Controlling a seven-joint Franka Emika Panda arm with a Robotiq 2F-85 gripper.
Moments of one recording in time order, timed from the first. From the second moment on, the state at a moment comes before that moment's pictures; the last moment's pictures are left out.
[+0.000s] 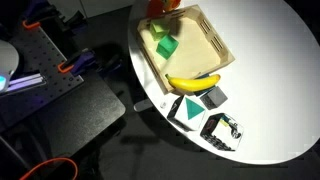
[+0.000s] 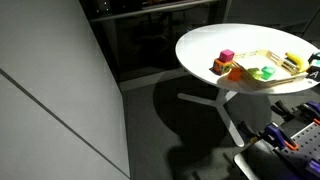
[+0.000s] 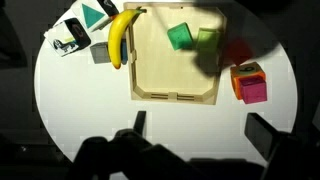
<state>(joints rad) -0.21 -0.42 -0.16 -2.25 -0.18 2.01 -0.03</state>
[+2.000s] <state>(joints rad) -0.22 0.04 -0.25 -2.11 -0.17 1.87 -0.06</state>
